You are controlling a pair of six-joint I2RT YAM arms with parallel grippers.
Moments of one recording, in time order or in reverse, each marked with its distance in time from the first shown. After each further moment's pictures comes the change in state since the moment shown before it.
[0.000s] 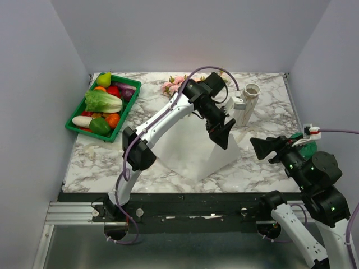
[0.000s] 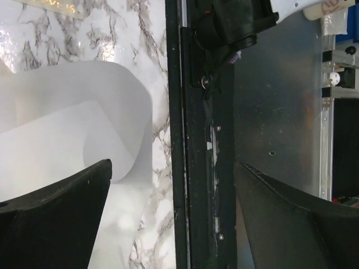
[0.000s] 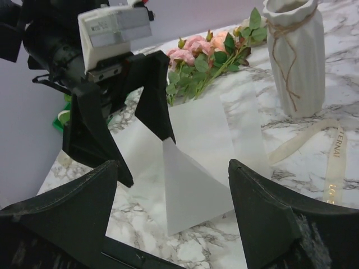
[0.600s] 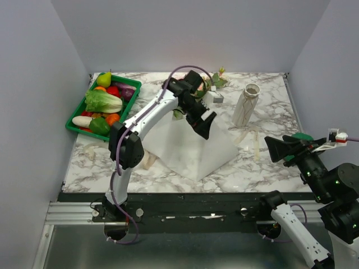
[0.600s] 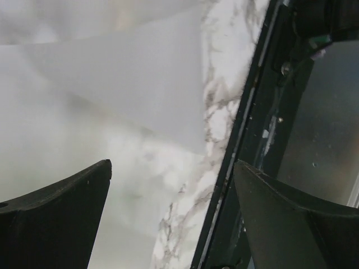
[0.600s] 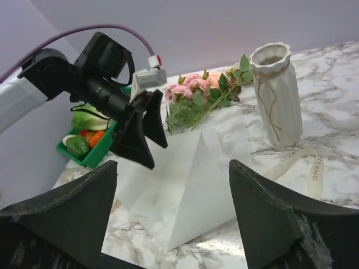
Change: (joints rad) left arm 0.166 -0.098 -0.292 0.139 -0.192 -0.010; right arm 0.000 -0.006 0.206 -0.091 0.066 -0.052
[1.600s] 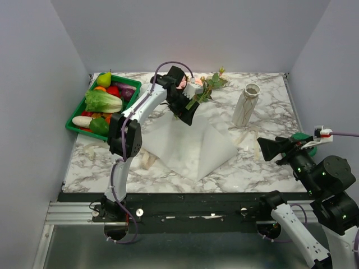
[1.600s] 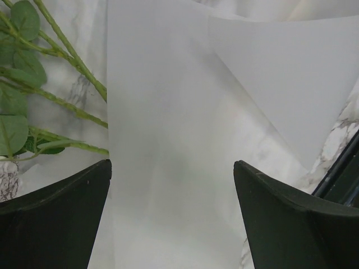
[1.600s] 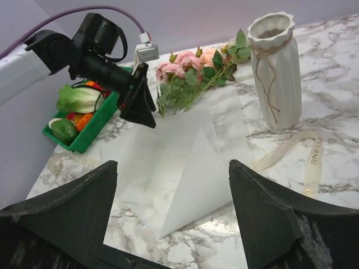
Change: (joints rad) left arm 0.170 0.109 -0.029 0.127 -0.189 0.040; right arm 0.000 0.010 -0.082 0.002 -0.012 -0.007
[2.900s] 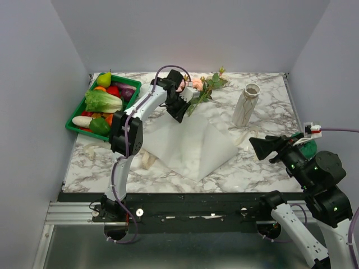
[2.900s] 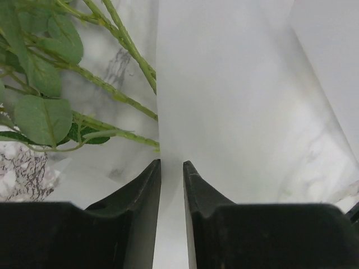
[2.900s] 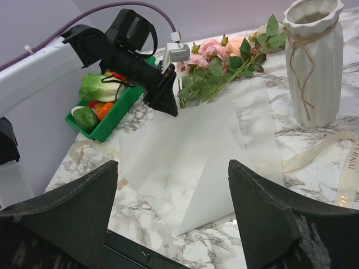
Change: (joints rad) left arm 0.014 0.054 -0.035 0.036 -0.138 0.031; right arm 0.000 0.013 -0.078 0.090 -0.103 0.045
